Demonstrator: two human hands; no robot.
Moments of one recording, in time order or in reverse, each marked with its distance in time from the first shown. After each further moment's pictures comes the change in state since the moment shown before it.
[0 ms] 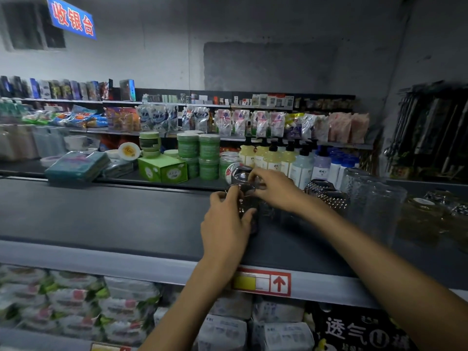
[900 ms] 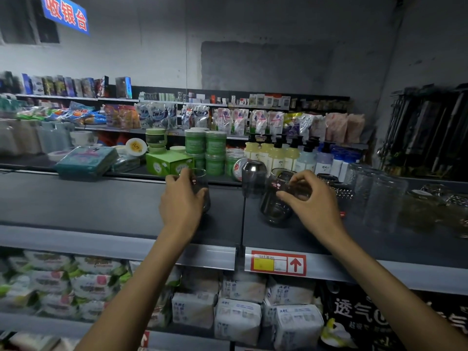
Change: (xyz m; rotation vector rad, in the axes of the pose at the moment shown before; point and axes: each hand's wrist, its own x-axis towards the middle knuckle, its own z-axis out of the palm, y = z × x) left_hand 0.037 -0.083 -0.076 0.130 0.107 -0.129; right_hand -0.104 -0.035 0.008 0.351 0.525 0.147
